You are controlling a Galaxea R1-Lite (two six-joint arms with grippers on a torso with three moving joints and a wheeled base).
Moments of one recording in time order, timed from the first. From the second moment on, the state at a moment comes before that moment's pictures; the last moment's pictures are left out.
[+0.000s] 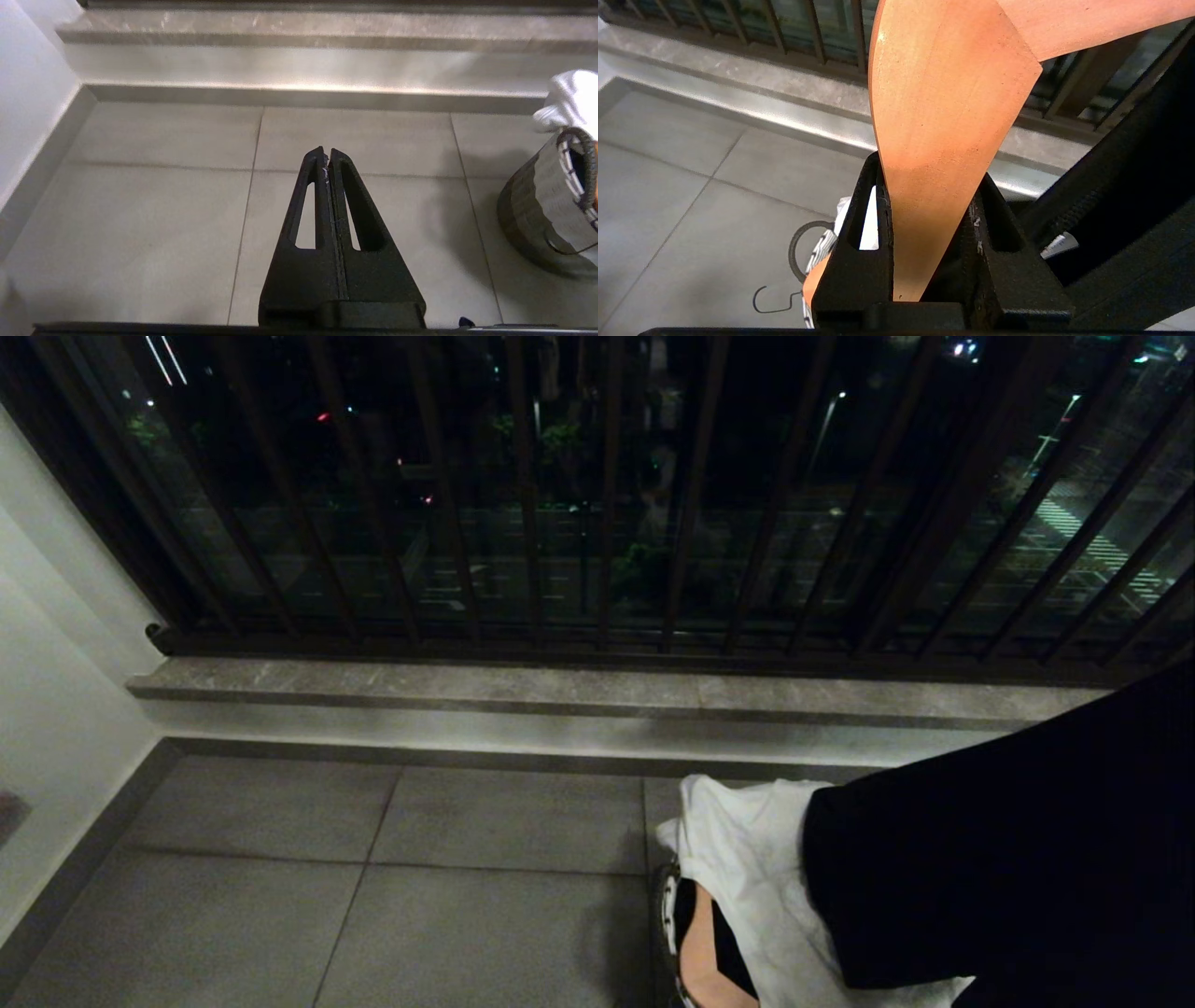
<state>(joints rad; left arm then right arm) -0.01 0.00 0.00 0.00 0.00 0.00 0.37 0.79 -0.97 0.21 -0.14 -0.06</state>
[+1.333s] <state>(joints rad) -0.01 0.00 0.00 0.00 0.00 0.00 0.33 0.77 -0.95 0.20 -0.09 -0.06</state>
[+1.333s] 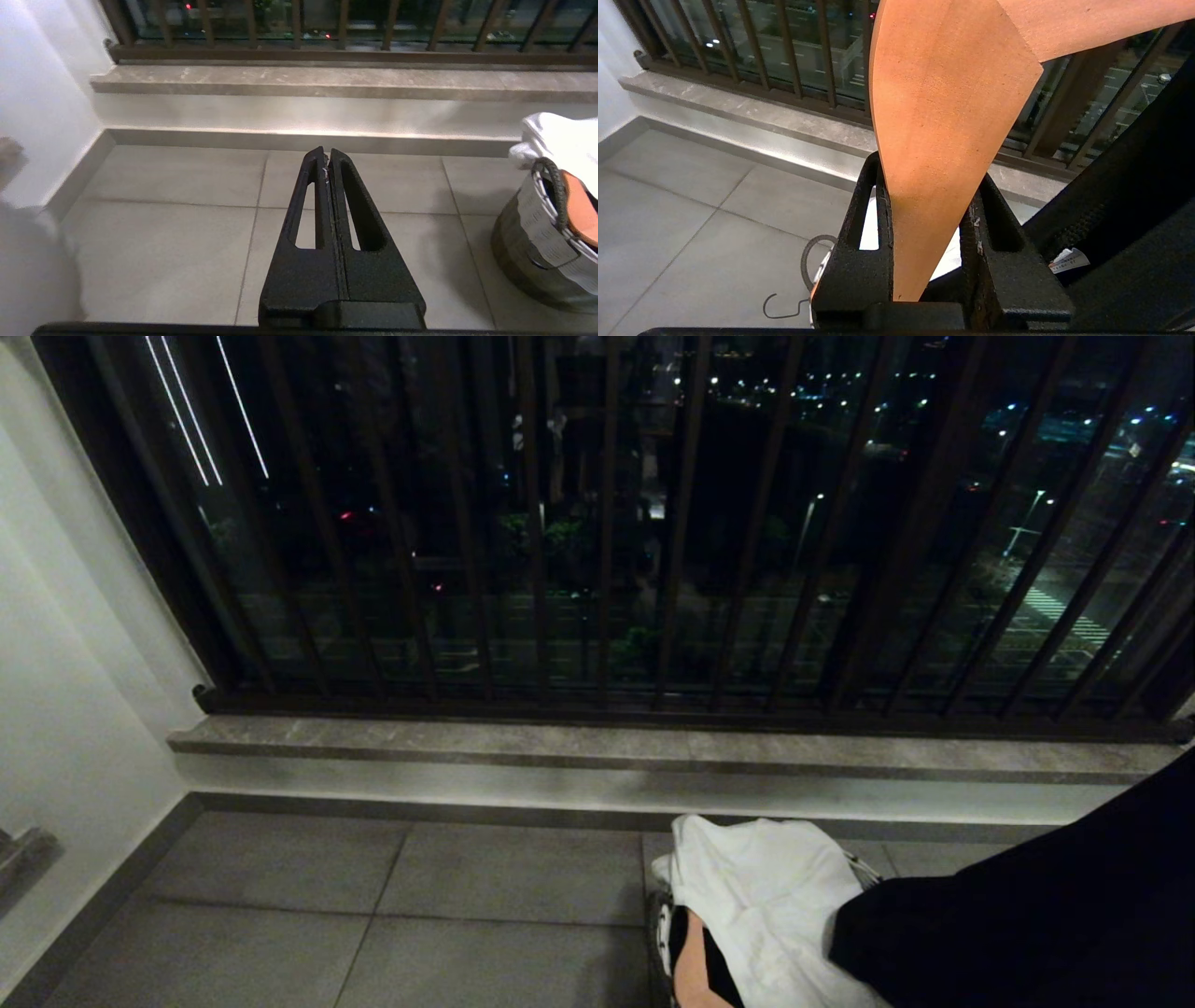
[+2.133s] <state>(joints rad) -0.01 0.00 0.00 0.00 0.00 0.00 0.33 0.77 -0.94 0.21 -0.13 -0.06</state>
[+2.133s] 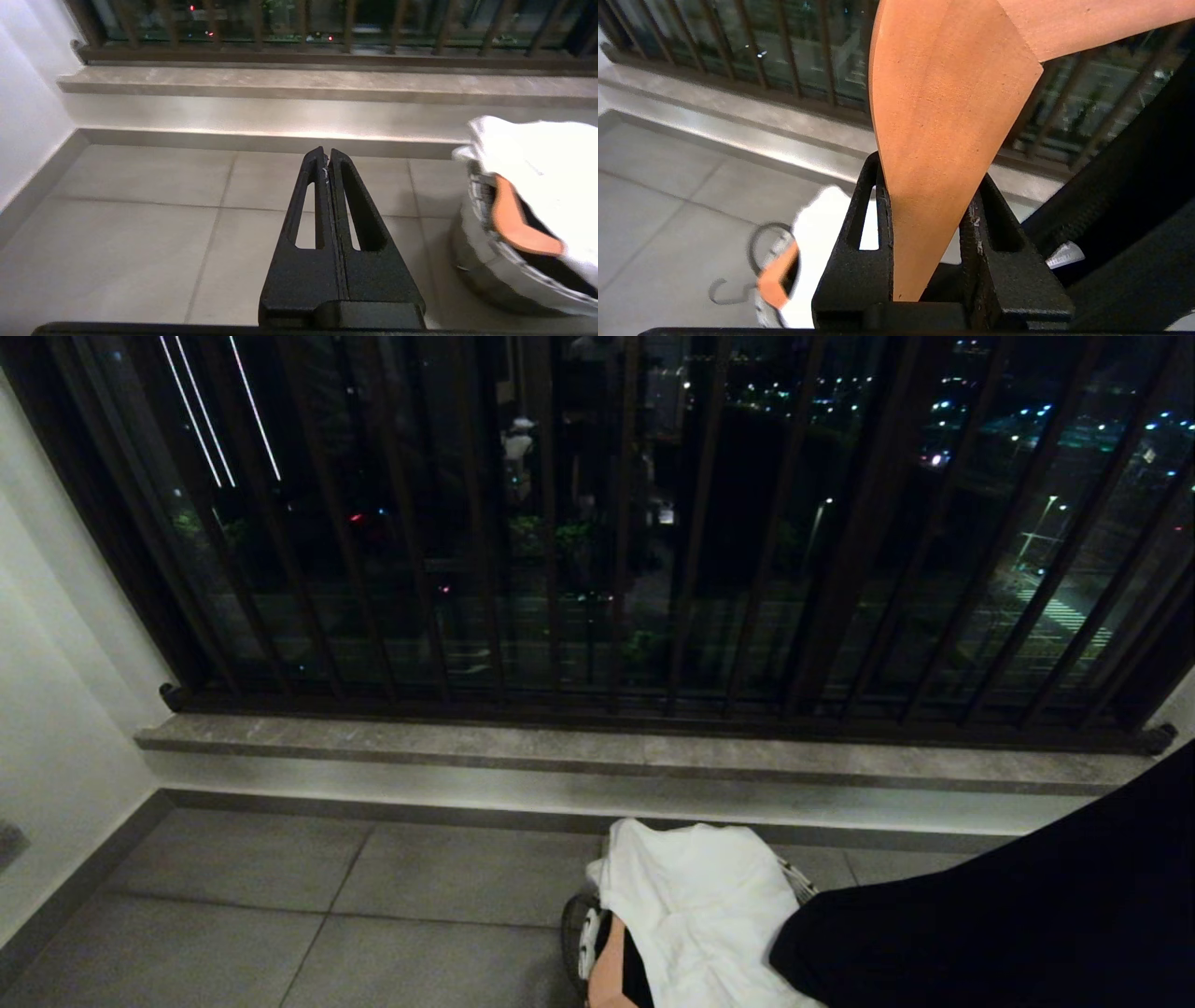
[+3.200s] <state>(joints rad) -0.01 0.00 0.00 0.00 0.00 0.00 0.33 0.76 -0.93 0.21 -0.12 -0.06</state>
